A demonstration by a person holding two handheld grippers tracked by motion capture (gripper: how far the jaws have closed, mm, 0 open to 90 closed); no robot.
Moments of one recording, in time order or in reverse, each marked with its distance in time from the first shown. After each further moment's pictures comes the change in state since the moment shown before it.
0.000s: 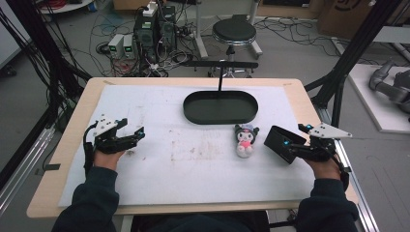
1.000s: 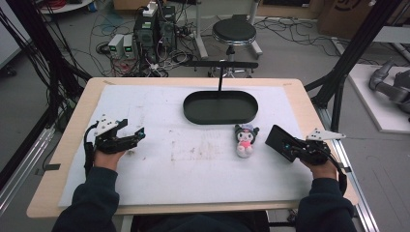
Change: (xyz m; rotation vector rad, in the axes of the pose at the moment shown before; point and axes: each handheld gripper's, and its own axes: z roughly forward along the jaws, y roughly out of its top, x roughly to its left) left arm -0.001 -0.001 0.001 0.016 0.001 -0.002; right arm -0.017 -0.035 0.025 0.075 0.179 0.122
